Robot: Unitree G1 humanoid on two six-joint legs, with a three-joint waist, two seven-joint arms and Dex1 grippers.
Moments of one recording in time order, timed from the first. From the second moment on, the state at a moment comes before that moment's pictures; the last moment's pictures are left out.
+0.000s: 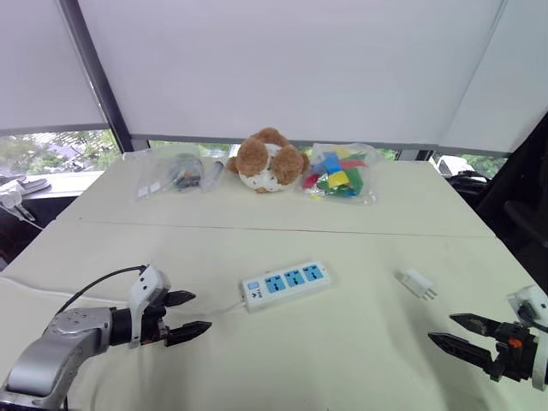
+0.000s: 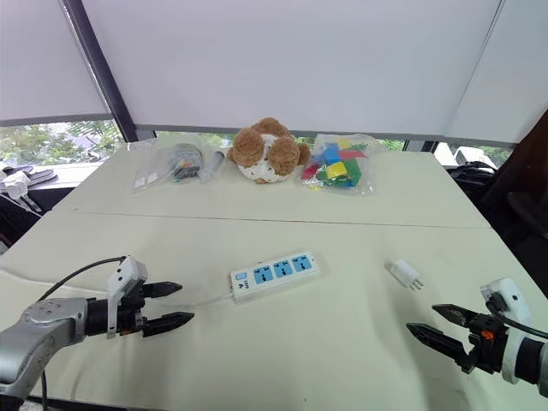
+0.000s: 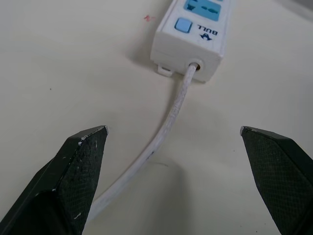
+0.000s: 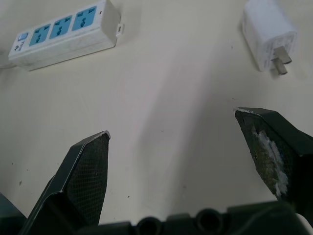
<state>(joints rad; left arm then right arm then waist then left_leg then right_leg) -0.07 0.78 0.13 -0.19 -0.50 0.53 -1.02 0.37 -0.88 -0.63 -0.32 0.75 0.71 0.92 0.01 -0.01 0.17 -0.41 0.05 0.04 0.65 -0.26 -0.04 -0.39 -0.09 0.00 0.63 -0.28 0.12</state>
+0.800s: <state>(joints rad) -0.14 0.77 0.13 -0.12 -0.47 0.49 -1.00 0.33 -0.85 -0.58 -0.31 0.67 0.68 0.92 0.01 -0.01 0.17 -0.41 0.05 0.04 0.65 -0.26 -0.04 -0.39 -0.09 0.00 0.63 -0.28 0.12</state>
